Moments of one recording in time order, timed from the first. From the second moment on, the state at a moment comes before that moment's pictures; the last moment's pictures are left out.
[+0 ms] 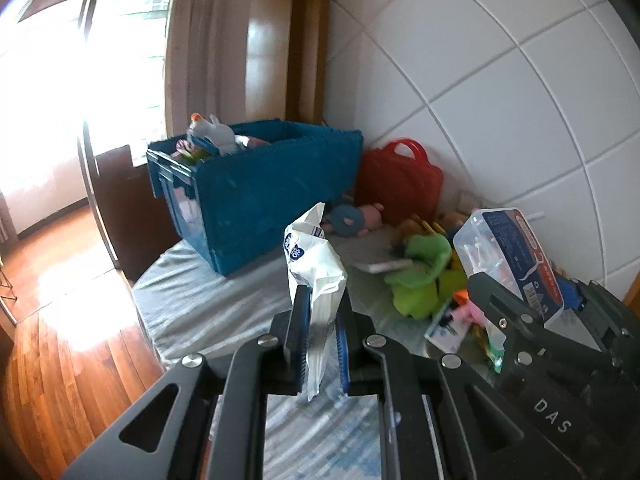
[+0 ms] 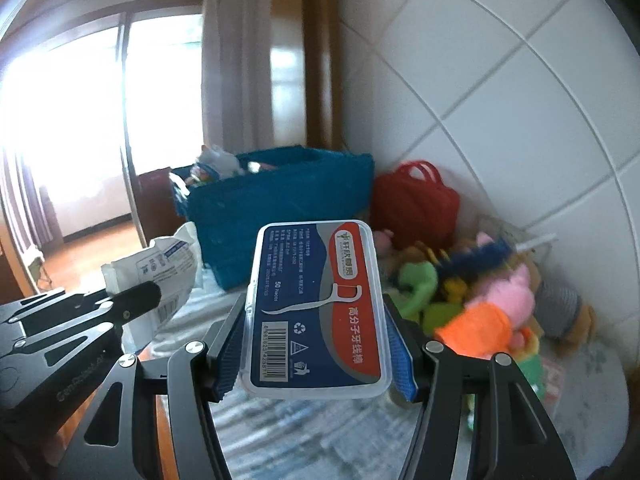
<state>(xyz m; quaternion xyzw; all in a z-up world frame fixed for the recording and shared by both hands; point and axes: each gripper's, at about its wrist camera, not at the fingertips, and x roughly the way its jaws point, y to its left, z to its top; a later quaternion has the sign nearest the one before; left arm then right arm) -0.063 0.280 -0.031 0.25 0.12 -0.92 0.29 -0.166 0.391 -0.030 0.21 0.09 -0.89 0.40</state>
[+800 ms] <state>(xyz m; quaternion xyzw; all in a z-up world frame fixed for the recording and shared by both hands) -0.098 0.036 0.022 0.20 0.07 -0.95 0.22 -0.179 0.152 0.013 0.16 0.07 -0.92 0.35</state>
